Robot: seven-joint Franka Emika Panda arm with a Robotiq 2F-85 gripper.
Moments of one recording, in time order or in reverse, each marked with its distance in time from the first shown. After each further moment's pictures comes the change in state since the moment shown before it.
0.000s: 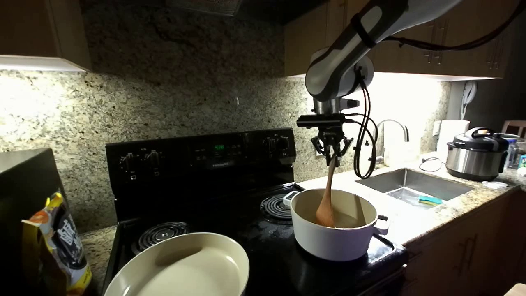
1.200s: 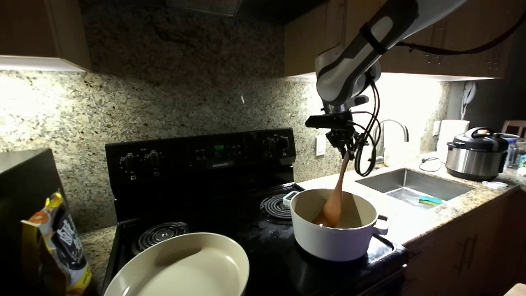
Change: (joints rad) arm -0.027 0.009 -0.038 0.018 -0.216 0.003 0.303
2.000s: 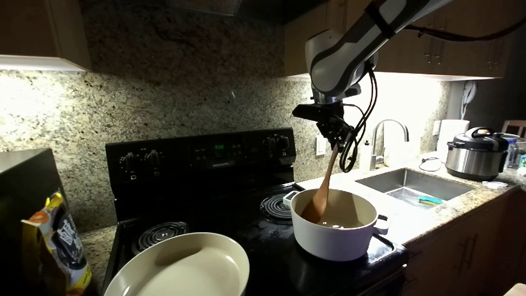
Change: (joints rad) arm 0.039 -0.115 0.063 -0.061 -0.030 0.010 0.229
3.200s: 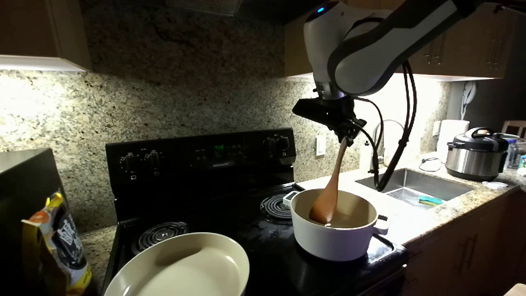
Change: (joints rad) arm -0.015 -0.331 0.174 -0.272 -0.169 -0.003 0.197
